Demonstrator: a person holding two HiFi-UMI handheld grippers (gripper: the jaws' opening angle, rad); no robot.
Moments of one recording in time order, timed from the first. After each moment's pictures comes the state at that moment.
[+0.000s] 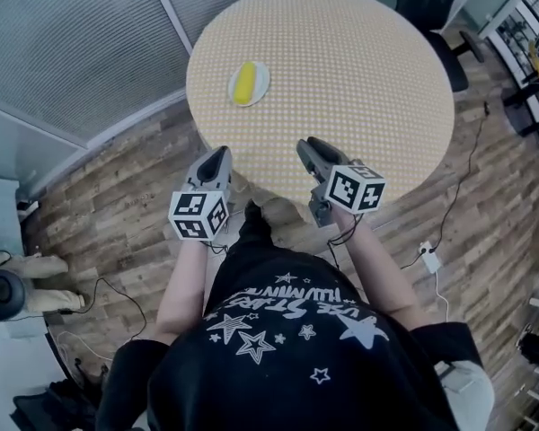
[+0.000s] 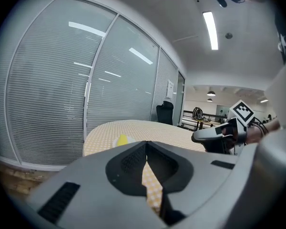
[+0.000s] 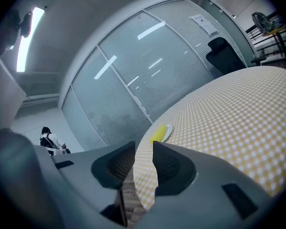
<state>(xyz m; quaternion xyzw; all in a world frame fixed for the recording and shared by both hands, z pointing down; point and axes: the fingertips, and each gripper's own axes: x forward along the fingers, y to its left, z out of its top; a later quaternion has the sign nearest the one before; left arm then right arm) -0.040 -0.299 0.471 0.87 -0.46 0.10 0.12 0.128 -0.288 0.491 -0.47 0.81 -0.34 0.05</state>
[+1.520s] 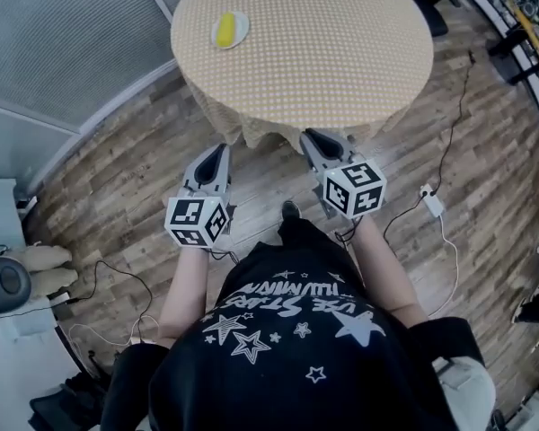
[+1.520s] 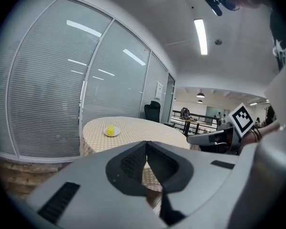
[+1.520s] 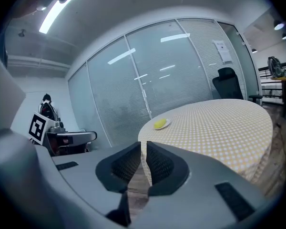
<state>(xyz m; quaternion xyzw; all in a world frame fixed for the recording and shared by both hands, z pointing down) -0.045 -0.117 0.462 0.90 -0.42 0.09 0.13 0.114 -0.100 0.486 -0.52 0.83 -0.22 -0.05</state>
